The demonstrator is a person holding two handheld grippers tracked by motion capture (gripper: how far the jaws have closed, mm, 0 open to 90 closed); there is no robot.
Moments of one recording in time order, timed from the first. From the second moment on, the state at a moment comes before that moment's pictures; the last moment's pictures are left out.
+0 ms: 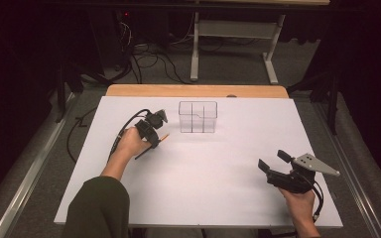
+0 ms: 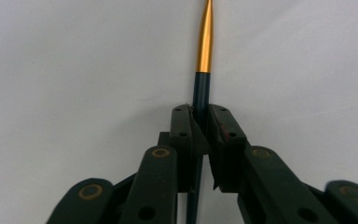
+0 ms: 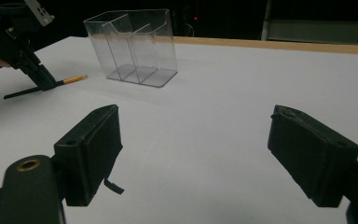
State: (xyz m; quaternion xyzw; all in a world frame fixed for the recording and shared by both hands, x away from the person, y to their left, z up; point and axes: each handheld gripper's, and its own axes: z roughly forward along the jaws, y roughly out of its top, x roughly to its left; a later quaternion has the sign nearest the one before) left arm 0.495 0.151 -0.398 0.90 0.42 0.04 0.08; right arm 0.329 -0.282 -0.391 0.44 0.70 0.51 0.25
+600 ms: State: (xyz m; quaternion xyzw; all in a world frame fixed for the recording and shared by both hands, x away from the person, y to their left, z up) left arm 0.496 0.152 -0.397 0.90 0.42 0.04 0.08; right arm 0.328 -0.284 -0.391 0.44 0.69 0.51 0.25
